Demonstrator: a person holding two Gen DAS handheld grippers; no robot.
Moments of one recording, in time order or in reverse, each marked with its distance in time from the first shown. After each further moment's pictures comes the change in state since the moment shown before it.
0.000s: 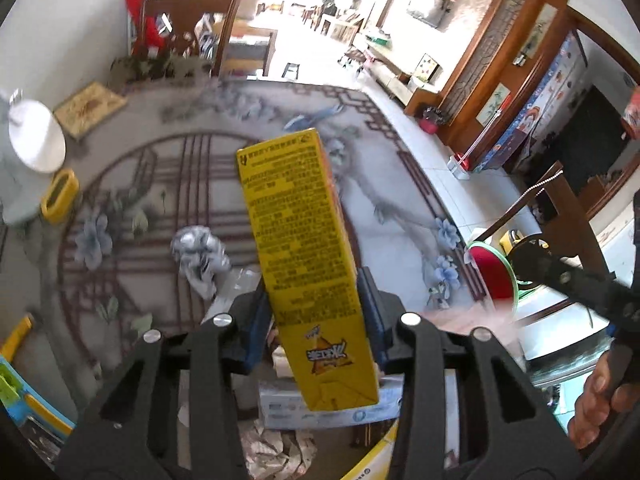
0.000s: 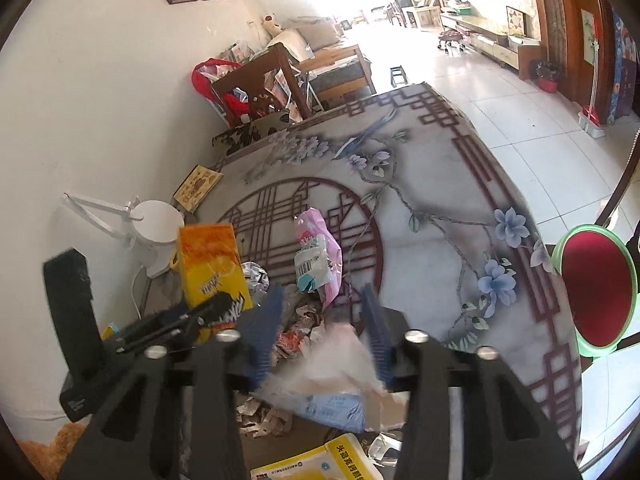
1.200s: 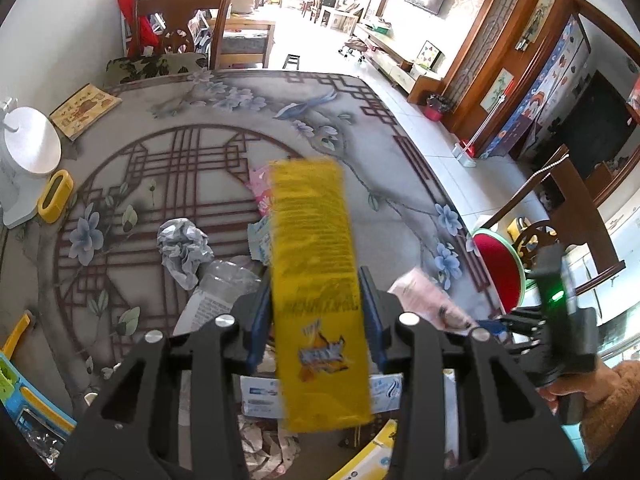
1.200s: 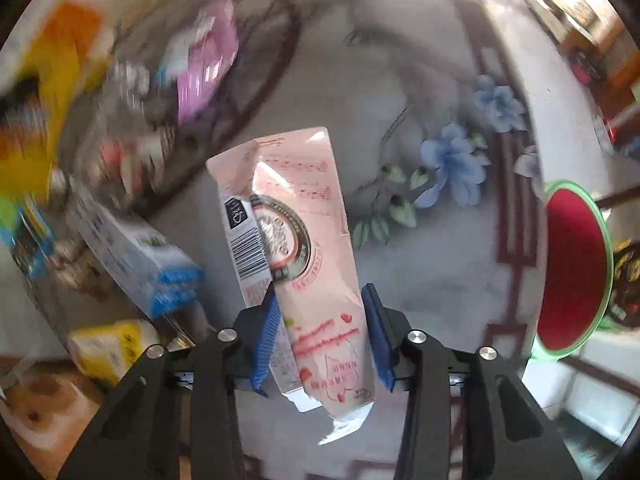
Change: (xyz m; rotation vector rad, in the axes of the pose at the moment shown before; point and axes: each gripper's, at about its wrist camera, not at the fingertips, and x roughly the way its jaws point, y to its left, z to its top) left arm 0.017 -0.024 -0.007 0.023 0.041 0.036; right arm 0.078 -0.116 -0.070 -0.192 0.424 -0.148
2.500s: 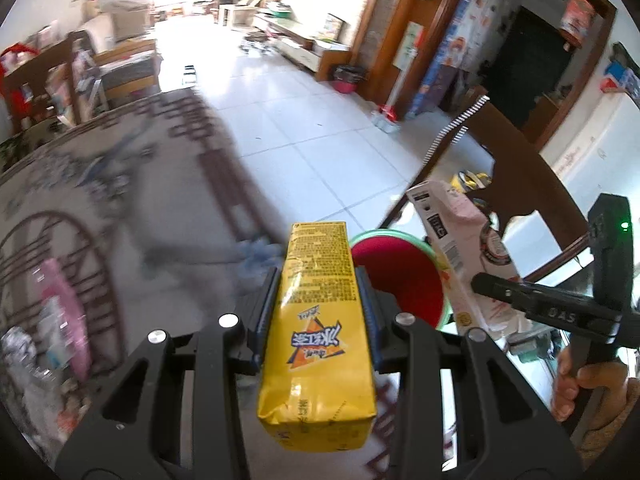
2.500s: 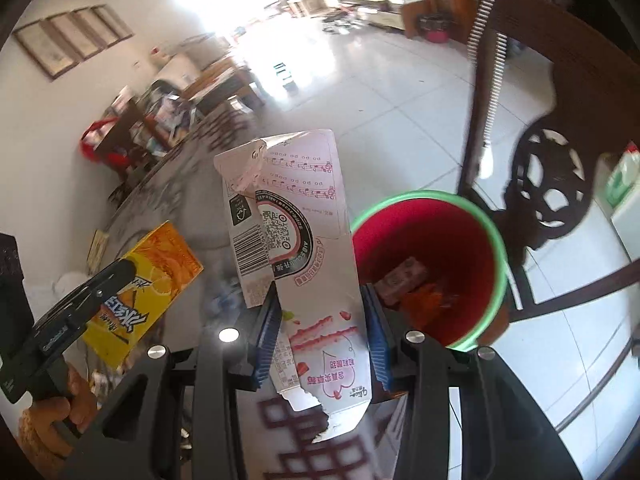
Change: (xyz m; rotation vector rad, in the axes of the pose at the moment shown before) left arm 0.100 -0.270 0.048 0.271 0.052 -0.199; right arm -0.140 -0.244 -0.055 0.564 -0.383 0.030
